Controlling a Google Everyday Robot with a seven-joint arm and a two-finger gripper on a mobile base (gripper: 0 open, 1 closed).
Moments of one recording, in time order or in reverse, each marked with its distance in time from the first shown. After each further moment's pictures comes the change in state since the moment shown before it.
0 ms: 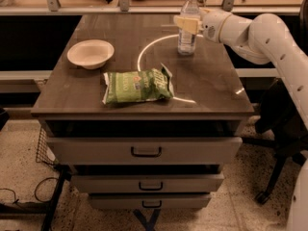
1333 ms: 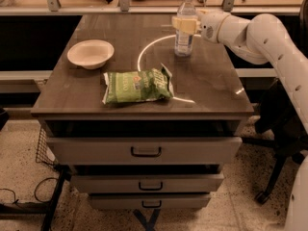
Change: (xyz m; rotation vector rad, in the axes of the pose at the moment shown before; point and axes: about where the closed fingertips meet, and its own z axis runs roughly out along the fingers) arm 0.001 0.005 0.006 -0.011 0.000 0.002
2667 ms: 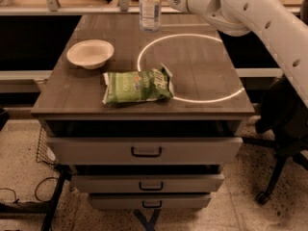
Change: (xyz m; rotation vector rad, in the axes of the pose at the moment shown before) arm -0.121 0.115 0.036 -0.053 -0.051 0.029
